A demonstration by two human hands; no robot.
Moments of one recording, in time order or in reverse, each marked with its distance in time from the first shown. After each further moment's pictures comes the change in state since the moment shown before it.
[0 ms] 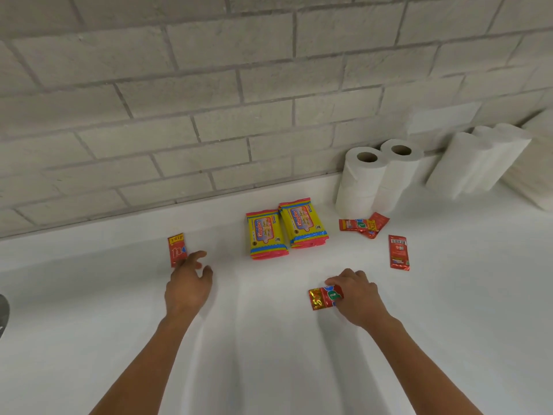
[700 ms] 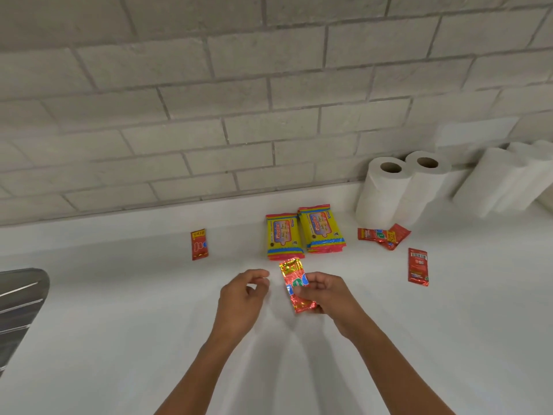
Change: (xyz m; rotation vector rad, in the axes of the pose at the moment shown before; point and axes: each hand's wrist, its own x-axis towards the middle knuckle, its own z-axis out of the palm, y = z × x) left_hand -0.085 0.070 0.005 -0.383 -0.154 0.002; right_hand -0.012 -0.078 -0.021 1.327 -0.255 0.077
